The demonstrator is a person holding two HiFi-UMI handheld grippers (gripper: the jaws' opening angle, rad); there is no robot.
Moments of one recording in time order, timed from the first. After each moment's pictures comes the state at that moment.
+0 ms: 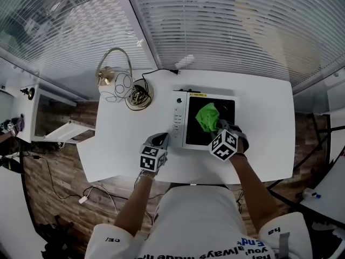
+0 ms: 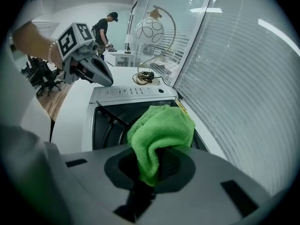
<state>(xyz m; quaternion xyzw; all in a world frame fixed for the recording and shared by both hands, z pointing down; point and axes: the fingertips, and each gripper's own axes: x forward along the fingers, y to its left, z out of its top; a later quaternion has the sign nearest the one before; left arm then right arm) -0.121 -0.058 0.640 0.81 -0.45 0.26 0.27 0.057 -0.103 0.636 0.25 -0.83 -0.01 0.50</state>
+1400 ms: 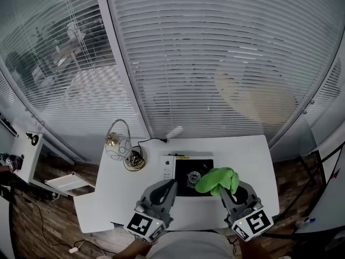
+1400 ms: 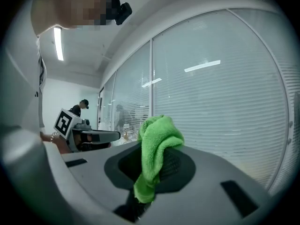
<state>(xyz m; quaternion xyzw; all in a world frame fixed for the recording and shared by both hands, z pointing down) -0.015 -0.033 0.288 0.90 -0.42 -0.02 0.05 0.120 -0.023 0.275 0.44 -0.90 0.02 0.04</state>
